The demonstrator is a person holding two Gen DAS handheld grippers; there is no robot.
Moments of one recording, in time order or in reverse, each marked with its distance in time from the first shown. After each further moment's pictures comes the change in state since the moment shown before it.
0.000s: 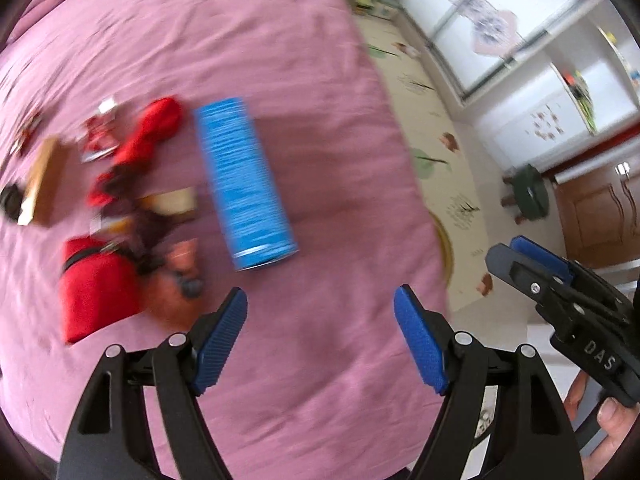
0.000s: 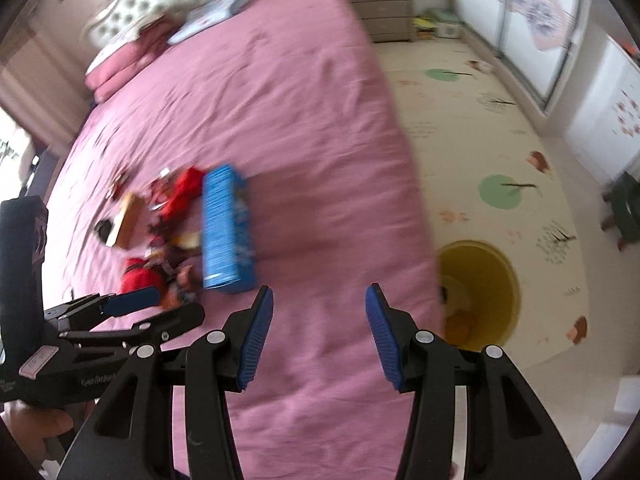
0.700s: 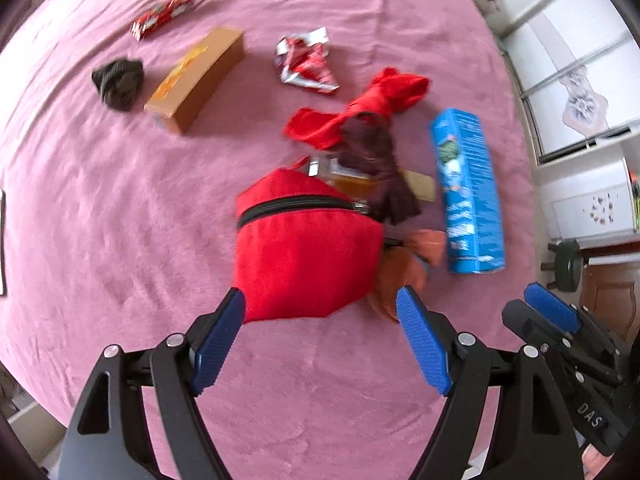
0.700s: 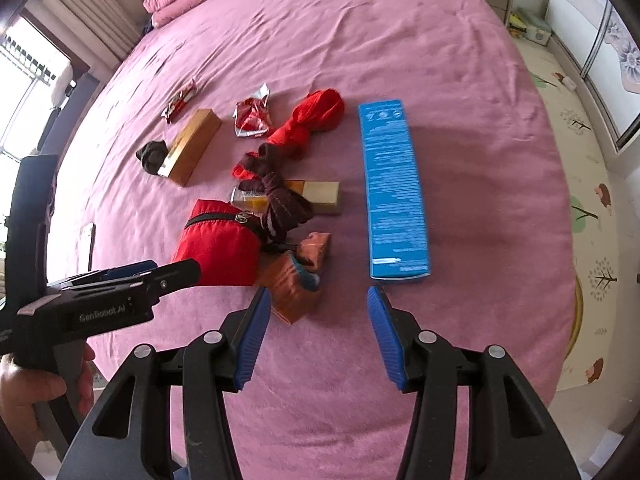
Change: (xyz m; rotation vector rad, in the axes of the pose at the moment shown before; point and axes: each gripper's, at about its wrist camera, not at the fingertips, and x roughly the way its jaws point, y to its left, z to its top) left arm -0.002 0.190 -0.025 -0.319 0.030 0.088; right arm 0.095 0.149 -0.010 -0.185 0.155 0.087
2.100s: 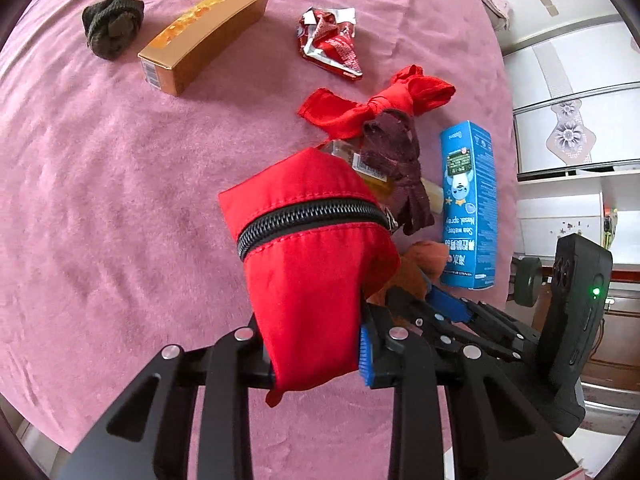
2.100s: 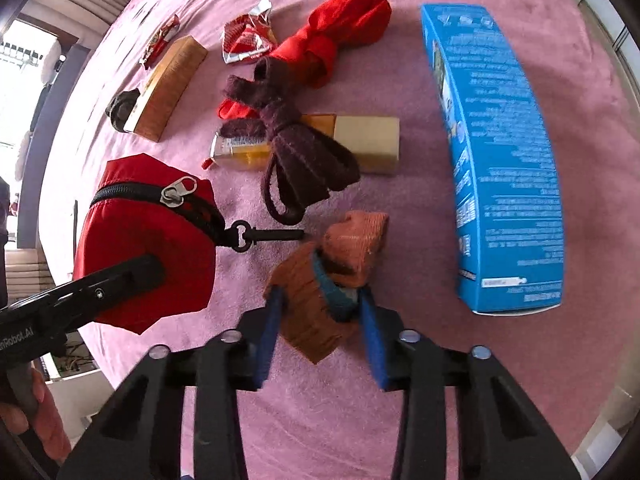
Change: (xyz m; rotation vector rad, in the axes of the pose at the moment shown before) left arm 0.018 0.031 0.005 -0.104 0.062 -0.163; right arm 0.098 0.016 0.013 0.006 0.196 0.047
